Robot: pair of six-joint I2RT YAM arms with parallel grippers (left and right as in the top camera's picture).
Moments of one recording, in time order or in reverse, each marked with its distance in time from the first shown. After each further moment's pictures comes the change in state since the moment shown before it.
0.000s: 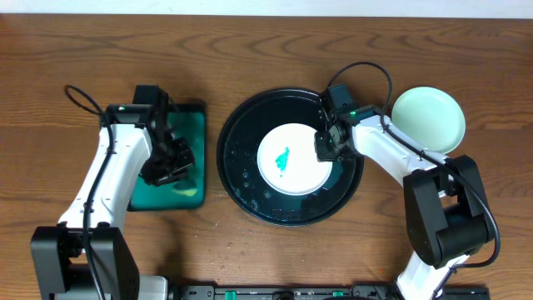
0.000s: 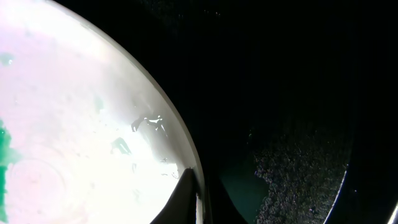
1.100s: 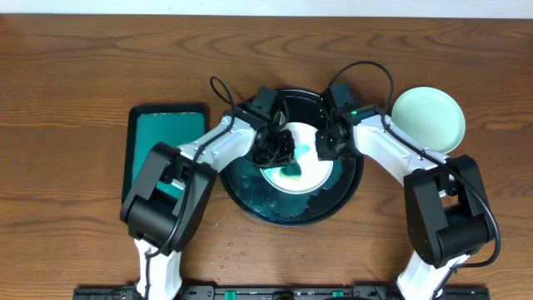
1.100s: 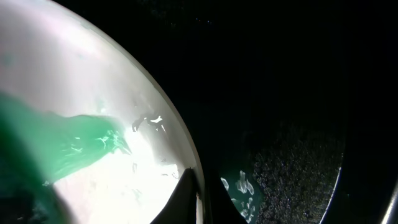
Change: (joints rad) left arm -0.473 0.455 0.120 0.612 0.365 -0.270; right arm -0.008 0.001 0.000 0.008 0.001 0.000
